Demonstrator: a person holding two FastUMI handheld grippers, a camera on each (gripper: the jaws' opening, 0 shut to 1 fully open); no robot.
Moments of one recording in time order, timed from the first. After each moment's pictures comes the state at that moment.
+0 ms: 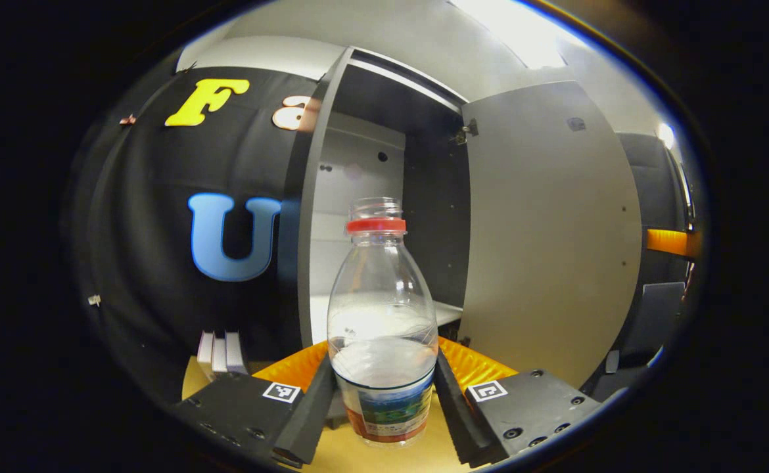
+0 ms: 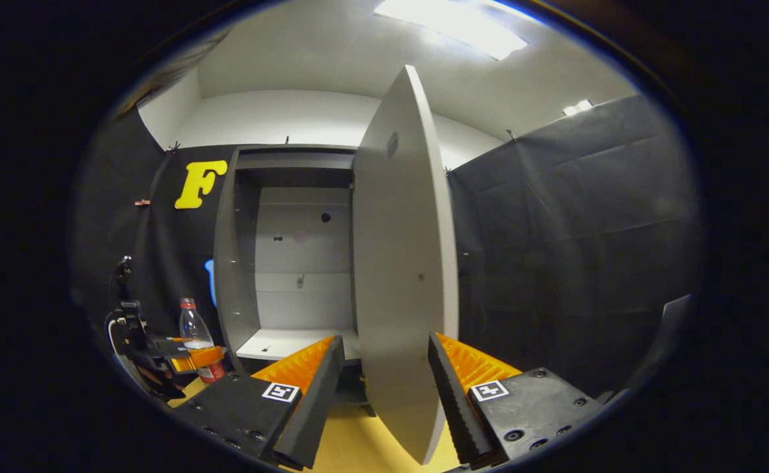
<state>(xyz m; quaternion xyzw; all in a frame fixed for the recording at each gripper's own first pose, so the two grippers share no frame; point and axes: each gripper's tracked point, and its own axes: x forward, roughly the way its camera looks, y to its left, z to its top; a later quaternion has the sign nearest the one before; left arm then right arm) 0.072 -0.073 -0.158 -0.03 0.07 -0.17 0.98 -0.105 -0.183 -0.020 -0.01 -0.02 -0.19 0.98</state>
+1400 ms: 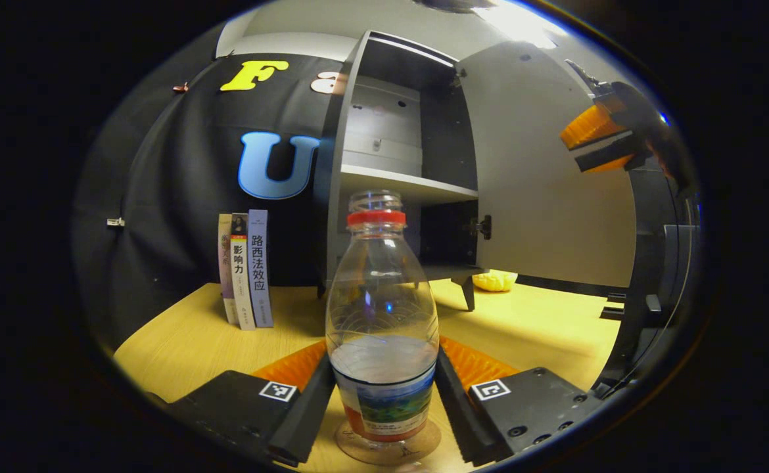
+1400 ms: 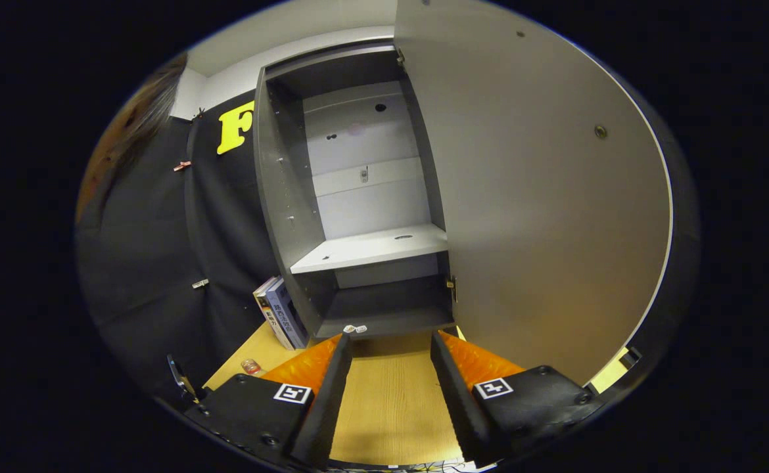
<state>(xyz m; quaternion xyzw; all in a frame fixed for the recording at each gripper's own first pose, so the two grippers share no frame) -0.021 -0.054 -0.432 0.00 0.09 -0.08 0.99 -0.039 -0.127 -0.211 0.08 0.17 -0.06 0.98</state>
